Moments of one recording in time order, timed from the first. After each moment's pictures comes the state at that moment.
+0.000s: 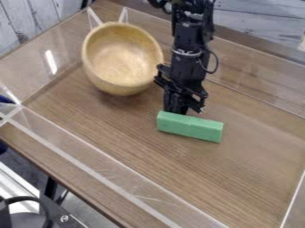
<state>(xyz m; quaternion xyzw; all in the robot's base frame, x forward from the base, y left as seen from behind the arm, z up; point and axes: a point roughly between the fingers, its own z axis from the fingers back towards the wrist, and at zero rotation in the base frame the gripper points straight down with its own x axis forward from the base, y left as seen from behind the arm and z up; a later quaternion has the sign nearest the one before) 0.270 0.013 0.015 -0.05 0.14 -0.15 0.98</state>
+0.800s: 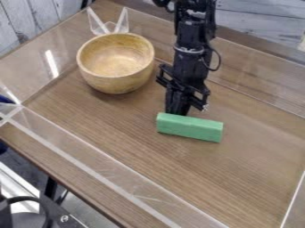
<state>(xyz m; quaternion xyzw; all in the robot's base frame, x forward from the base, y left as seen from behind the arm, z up) 0.284 0.011 0.019 -0.04 0.13 -0.16 0.98</state>
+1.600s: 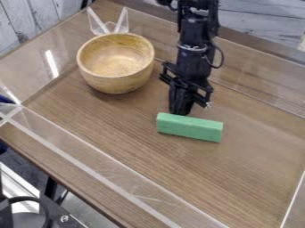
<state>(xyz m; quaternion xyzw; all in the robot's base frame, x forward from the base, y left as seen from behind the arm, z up) 0.293 0.008 0.020 -0.04 0.12 -0.17 0.98</state>
